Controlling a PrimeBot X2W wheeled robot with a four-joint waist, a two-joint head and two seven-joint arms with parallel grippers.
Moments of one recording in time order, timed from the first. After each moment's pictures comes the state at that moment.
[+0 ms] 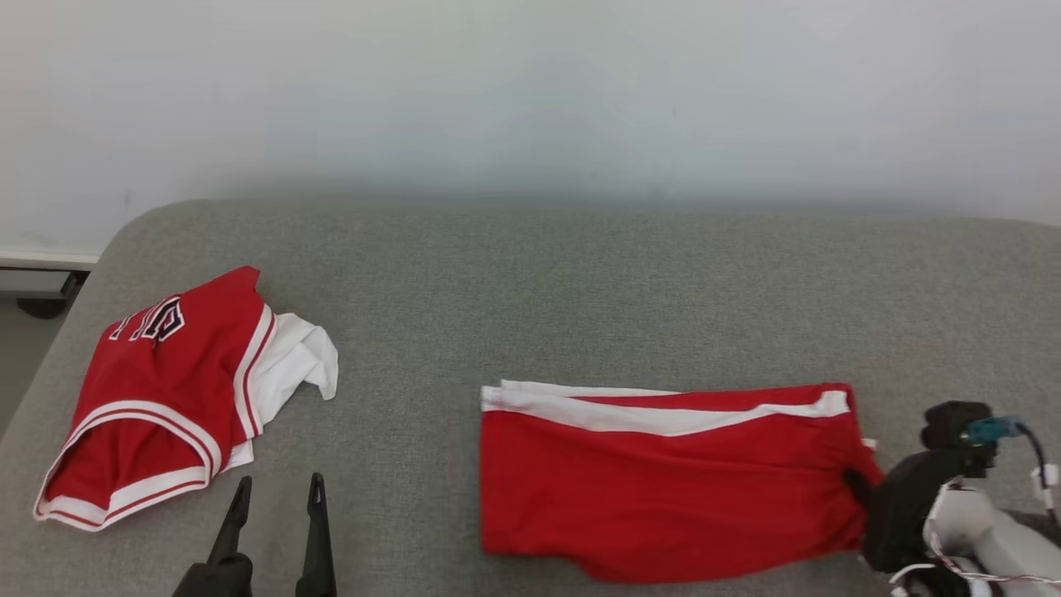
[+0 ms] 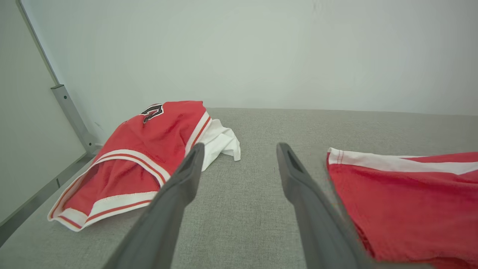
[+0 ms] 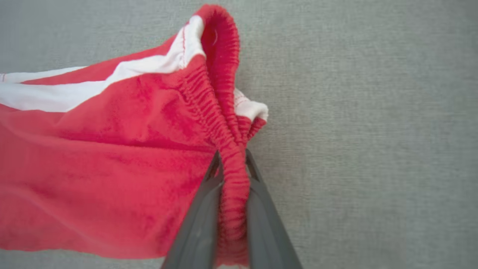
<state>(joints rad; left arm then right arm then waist) 0.06 0.06 -0.18 0.09 -0.01 0.12 -0.18 -0.30 -0.44 0.50 0.48 0.92 -0.12 0.28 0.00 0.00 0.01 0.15</state>
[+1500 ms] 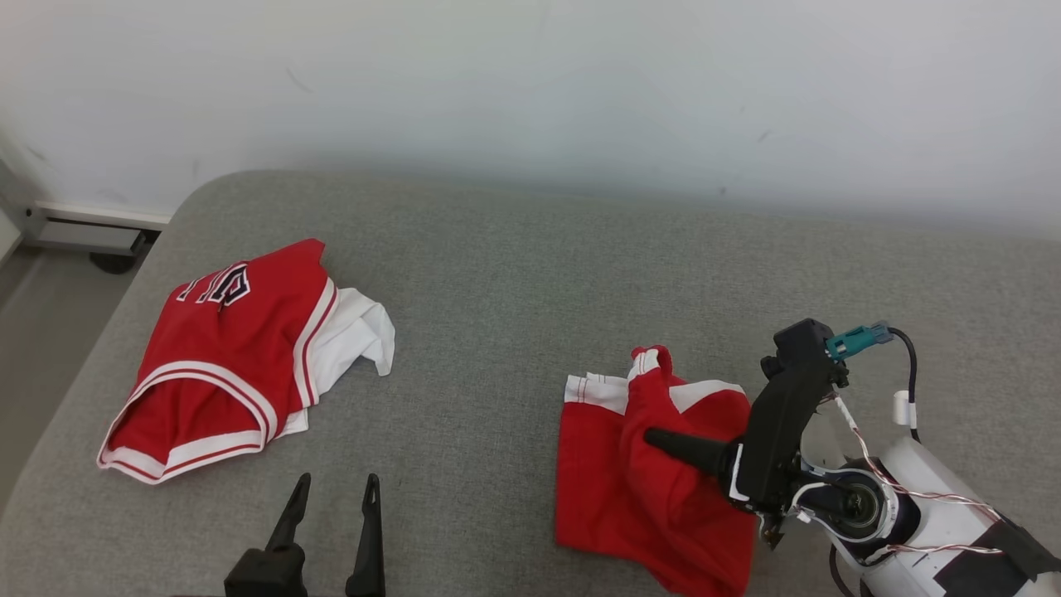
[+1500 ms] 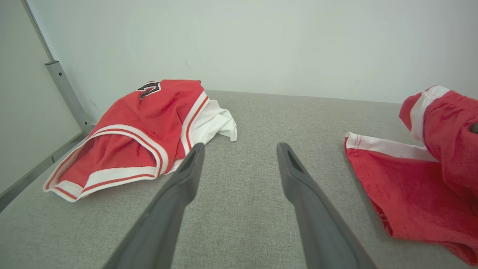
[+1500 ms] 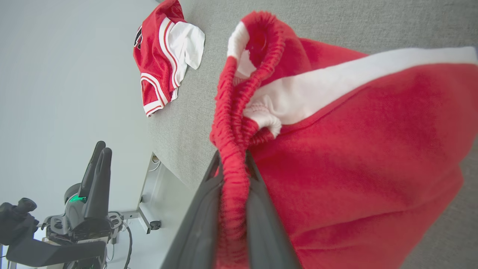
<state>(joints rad) 0.03 0.05 -0.27 0.11 -0.04 0.12 -0.14 -0.42 -0.31 0.50 0.24 1.28 -0.07 0.65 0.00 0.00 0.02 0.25</state>
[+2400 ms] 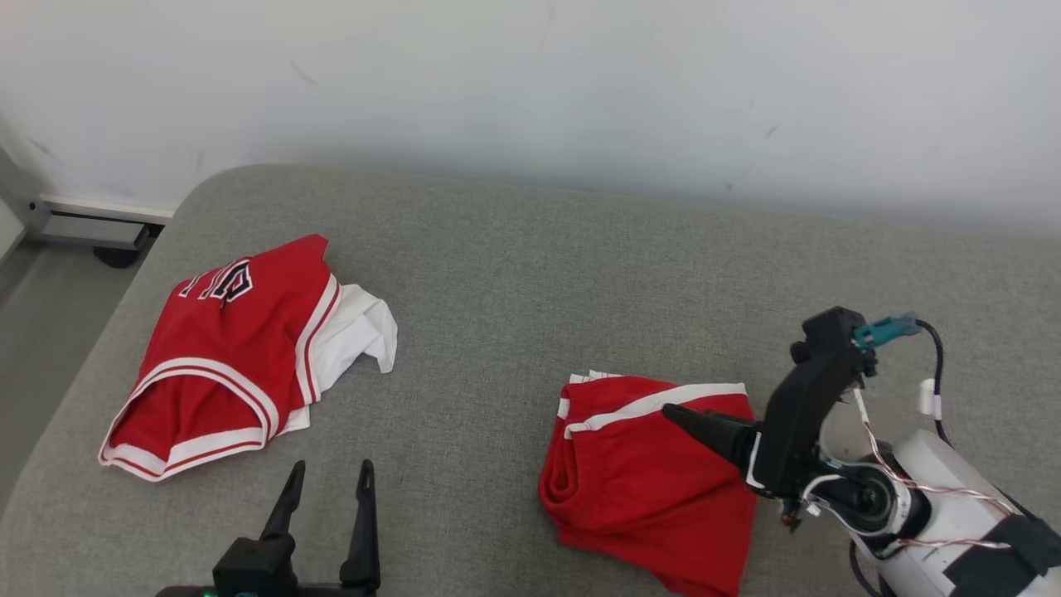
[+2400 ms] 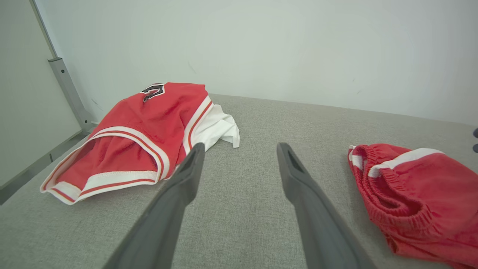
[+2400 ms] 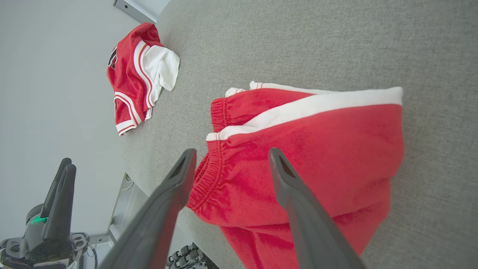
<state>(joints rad) -0.01 0.05 -0.27 0.14 -0.09 0.12 -0.15 -0.45 -0.32 0.50 0.29 1.20 -0.08 0.57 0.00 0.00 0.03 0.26</state>
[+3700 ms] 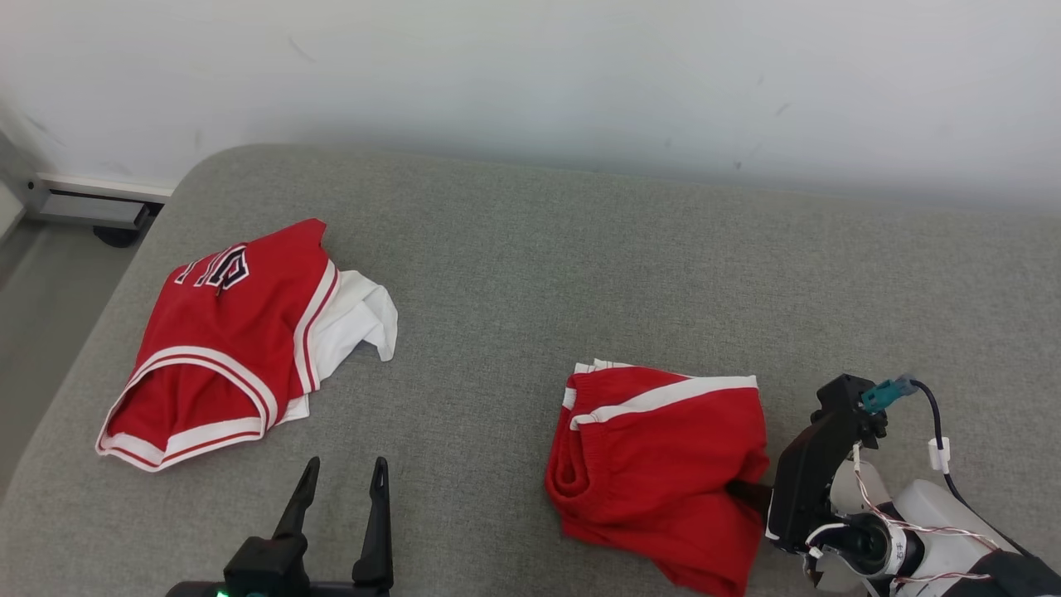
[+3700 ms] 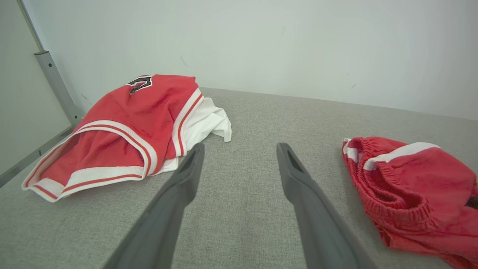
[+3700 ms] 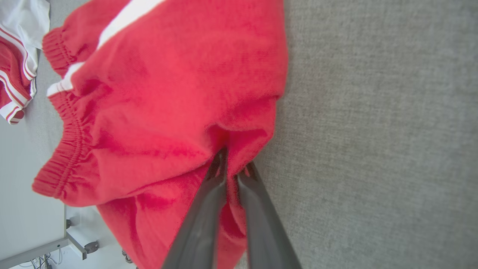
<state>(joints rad) -0.01 0.05 -0.30 0.13 -0.10 0.12 -0.17 -0.40 -0.32 0.54 0.48 1.12 -0.11 0.56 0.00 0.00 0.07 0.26</state>
